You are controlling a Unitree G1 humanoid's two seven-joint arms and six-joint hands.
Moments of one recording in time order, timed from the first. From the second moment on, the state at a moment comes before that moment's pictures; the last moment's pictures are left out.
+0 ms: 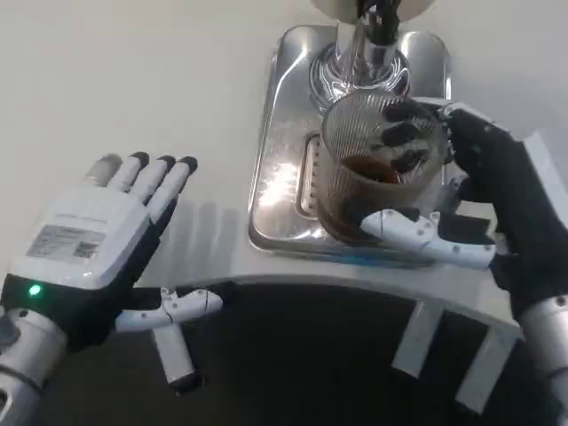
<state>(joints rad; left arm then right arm) -0.01 0.66 -0.02 -0.34 0.91 -0.03 -0.13 -0.07 -0.10 0.10 -0.66 -0.38 0.29 0.08</state>
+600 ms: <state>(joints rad) 0.09 0.65 -0.02 -0.49 0.92 -0.05 -0.16 0.11 -0.15 0.07 -0.94 -0.29 0.43 0.22</state>
